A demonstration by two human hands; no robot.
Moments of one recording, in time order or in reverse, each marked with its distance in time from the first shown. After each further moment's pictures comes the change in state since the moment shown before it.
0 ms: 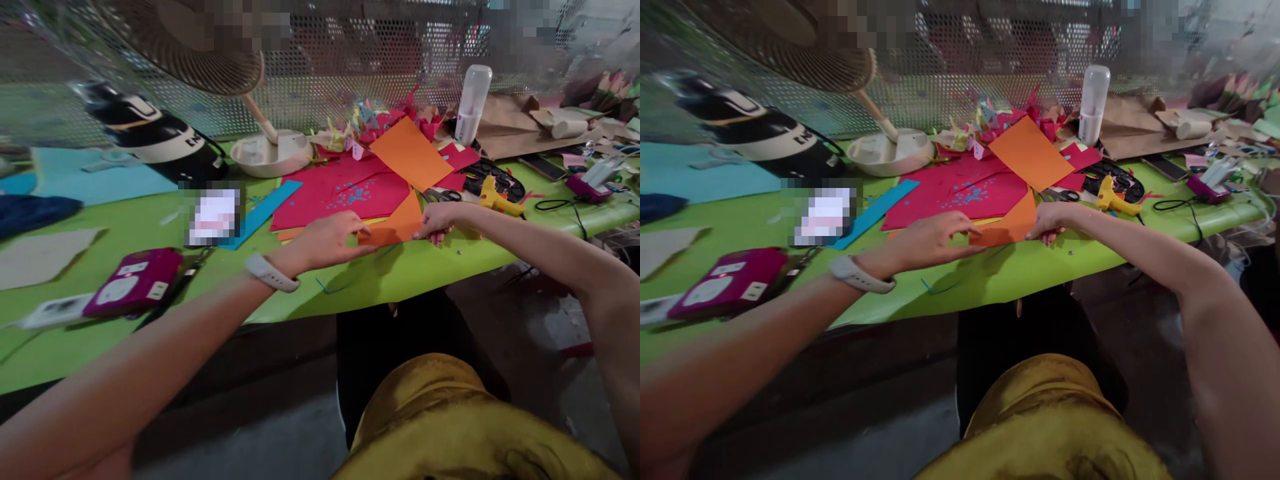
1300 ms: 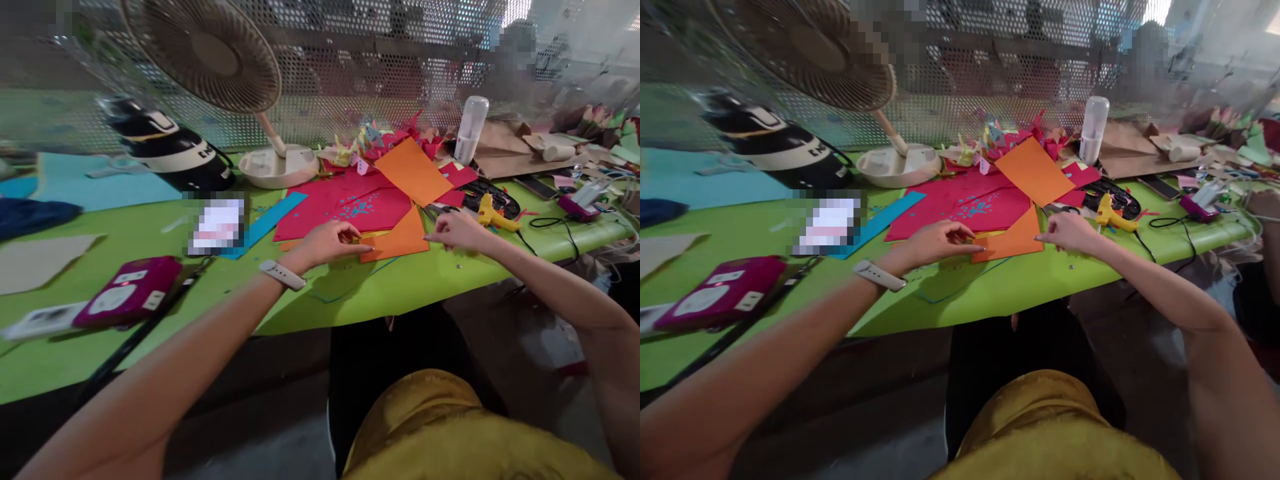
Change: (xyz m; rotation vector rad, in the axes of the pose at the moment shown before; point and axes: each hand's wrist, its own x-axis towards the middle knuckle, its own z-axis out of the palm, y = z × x) left_hand 0.012 -0.038 0.014 -0.315 0.123 -0.326; right_hand -0.040 0.023 0.015 -0.112 0.579 -0.094
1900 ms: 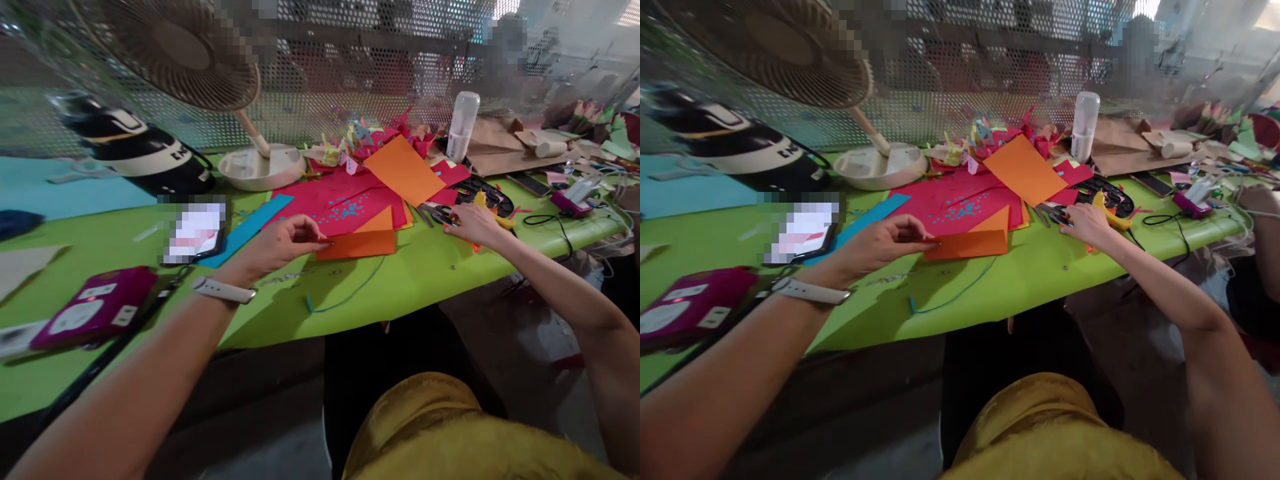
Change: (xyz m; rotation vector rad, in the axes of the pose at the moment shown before) left_hand -0.020 -0.023 -0.026 -0.419 0.051 -0.016; right_hand 0.002 0.045 -0.014 -0.349 0.122 0.057
